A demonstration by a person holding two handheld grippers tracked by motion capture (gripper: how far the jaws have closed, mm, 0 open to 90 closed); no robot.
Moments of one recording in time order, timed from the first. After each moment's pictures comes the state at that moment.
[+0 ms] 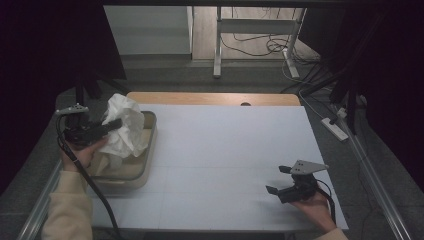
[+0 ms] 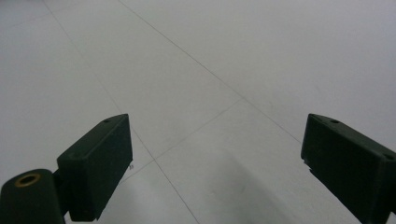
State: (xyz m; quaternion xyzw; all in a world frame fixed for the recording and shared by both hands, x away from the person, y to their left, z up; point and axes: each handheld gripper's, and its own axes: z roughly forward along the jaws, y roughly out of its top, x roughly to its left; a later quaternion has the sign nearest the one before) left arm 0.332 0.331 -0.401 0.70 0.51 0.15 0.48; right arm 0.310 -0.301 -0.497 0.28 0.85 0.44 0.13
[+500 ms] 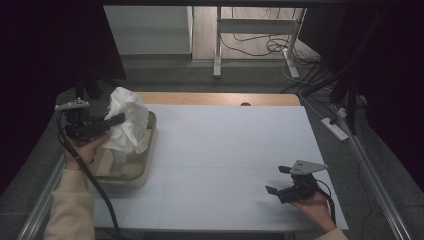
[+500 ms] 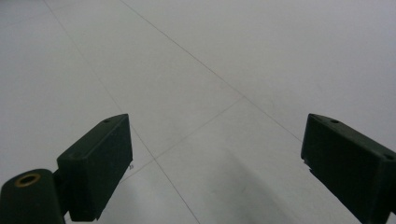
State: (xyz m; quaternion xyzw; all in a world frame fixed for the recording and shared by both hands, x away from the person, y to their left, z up) left arm 0.331 0.319 -0.382 0.69 0.49 0.15 0.50; right arm 0.310 -0.300 -0.498 0.28 0.85 0.43 0.13
